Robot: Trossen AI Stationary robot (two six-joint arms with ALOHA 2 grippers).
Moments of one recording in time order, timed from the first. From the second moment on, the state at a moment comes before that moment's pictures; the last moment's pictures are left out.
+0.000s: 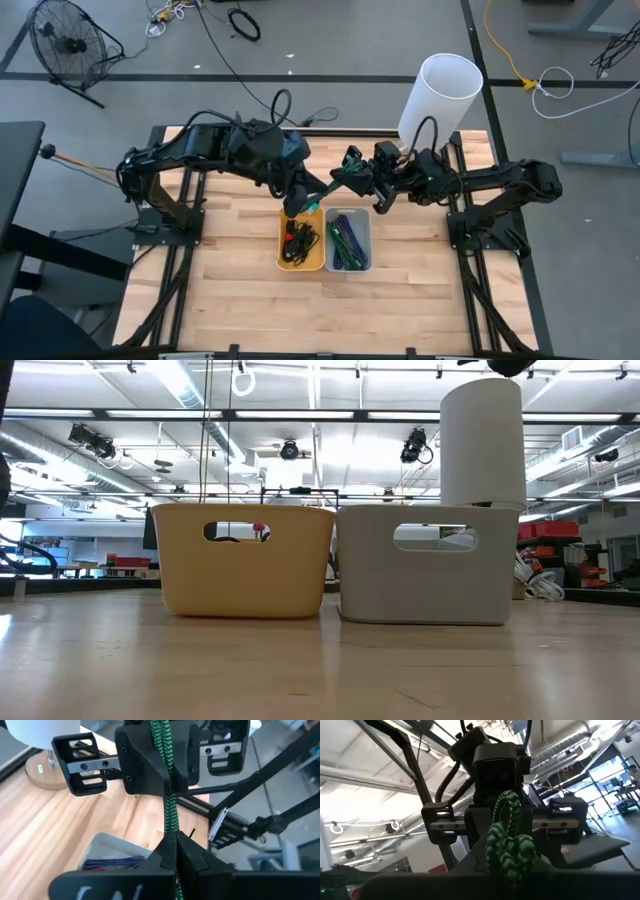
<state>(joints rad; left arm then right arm) -0.05 1.65 2.14 -0.97 -0.01 -0.51 -0.03 1.43 0.97 1.01 -0.22 0.58</state>
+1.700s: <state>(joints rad) -0.05 1.63 2.14 -1.02 -0.02 -0.19 0.00 1.44 0.97 -0.36 -0.10 0.97</state>
